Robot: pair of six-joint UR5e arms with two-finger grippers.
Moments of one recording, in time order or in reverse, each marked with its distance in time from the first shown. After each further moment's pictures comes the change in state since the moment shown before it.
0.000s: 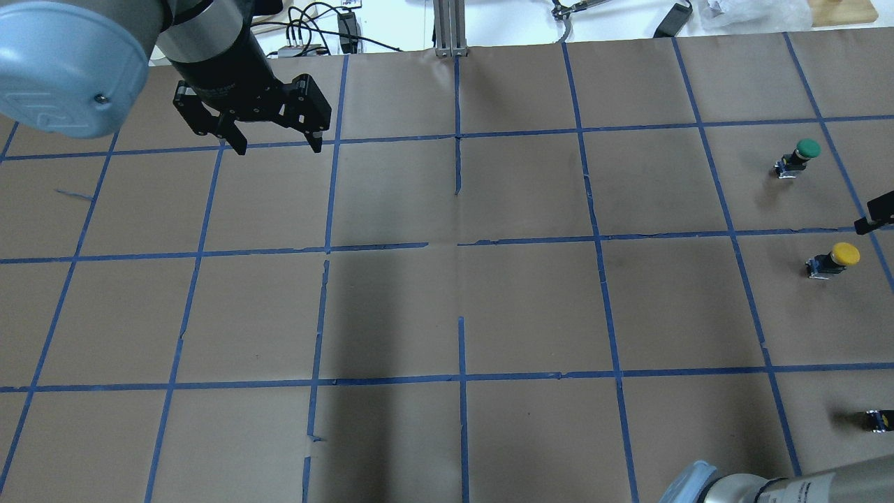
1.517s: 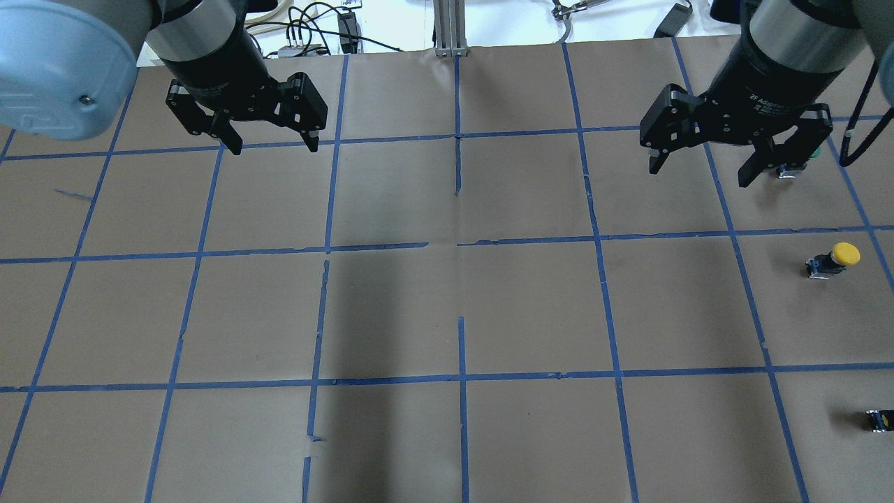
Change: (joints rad) left arm 0.002 0.018 0.000 -0.010 -0.001 0.004; right arm 0.717 -0.315 -0.162 0.397 -0.102 0.803
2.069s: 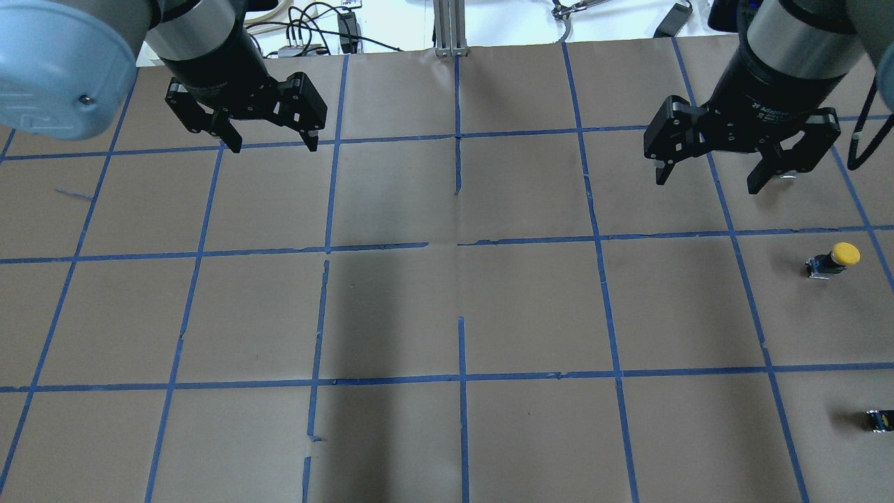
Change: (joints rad) left arm 0.000 0.001 0.000 0.003 0.001 0.014; right arm 0.013 0.017 -0.012 0.017 -0.045 -0.007
